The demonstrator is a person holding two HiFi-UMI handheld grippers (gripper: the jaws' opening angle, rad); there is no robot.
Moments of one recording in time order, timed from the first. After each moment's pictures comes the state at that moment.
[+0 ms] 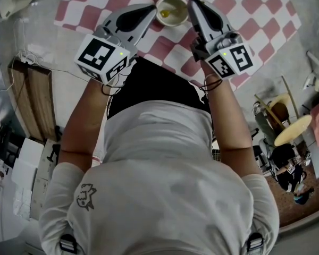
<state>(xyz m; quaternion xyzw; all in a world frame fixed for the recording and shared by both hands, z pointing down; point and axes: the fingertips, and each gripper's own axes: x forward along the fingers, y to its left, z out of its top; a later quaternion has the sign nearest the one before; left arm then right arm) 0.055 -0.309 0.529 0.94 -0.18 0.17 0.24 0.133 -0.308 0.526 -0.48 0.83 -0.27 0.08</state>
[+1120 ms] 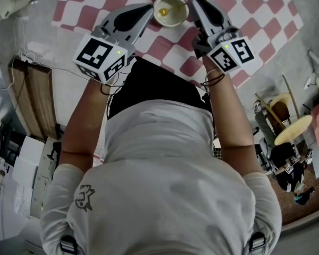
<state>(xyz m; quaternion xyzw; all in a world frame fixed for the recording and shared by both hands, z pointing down) 0.050 -0.308 0.541 0.93 -0.19 0.18 0.26 0.142 -0.311 0.553 -0.48 0.82 -0.31 0.08</state>
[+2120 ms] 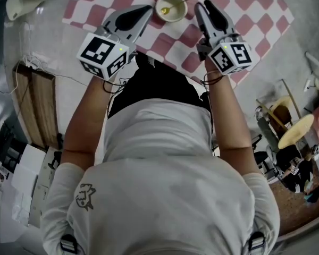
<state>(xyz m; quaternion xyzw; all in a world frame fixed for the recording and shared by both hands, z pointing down) 0.037 -0.305 0.514 0.94 -0.20 0.17 0.22 0.164 -0.291 0.544 -0.55 0.79 -0.27 0.04</state>
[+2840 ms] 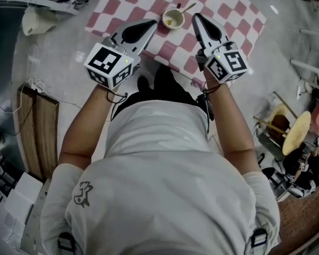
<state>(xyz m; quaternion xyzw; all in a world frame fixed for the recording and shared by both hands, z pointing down) 0.005 -0.245 0.383 0.97 -0.17 0.10 0.13 0.112 -0.243 0.400 -0.54 0.83 -0.14 0.02</state>
